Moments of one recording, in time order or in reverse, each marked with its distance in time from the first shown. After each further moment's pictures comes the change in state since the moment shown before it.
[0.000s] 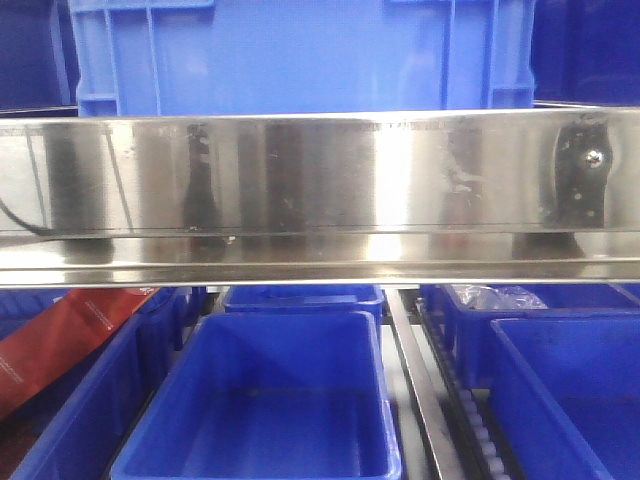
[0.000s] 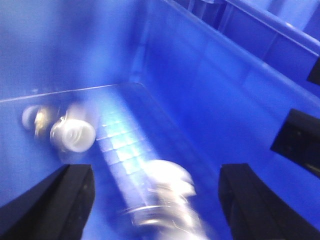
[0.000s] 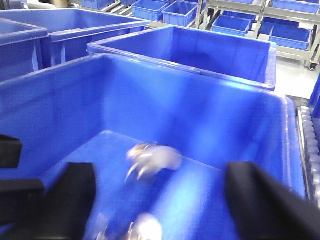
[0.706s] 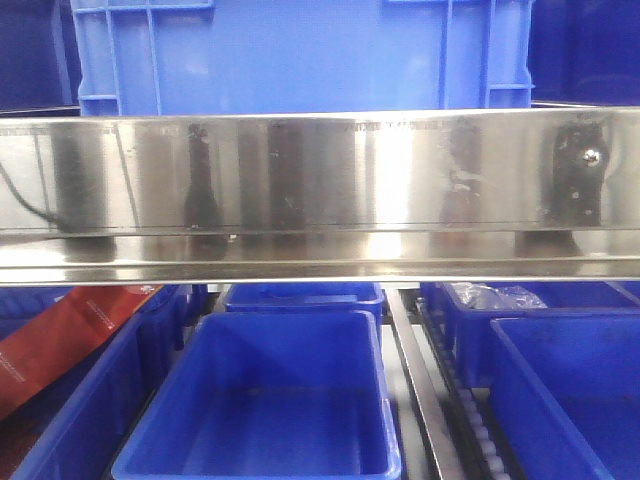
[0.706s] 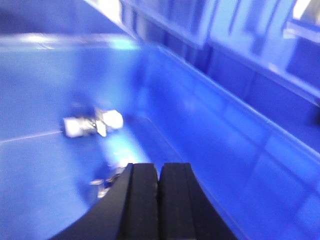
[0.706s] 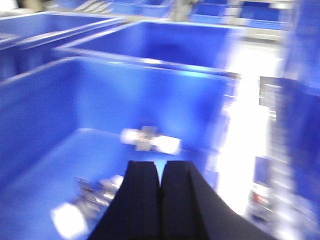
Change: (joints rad) left arm -0.004 -0.237 0.211 0.053 -0.143 0.000; right arm -0.117 -0.175 0.101 0.042 0.104 0.030
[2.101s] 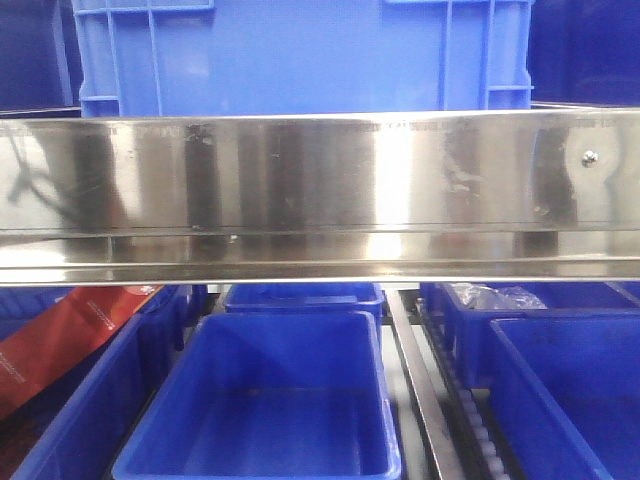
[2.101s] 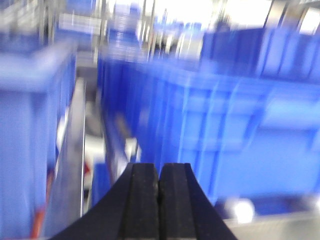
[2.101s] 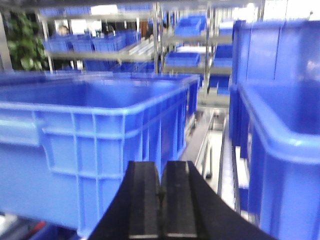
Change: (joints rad) left arm 0.215 -1.311 1.109 0.069 -0.144 -0.001; right arm -0.028 -1.047 0.881 0.002 -0.147 0.004
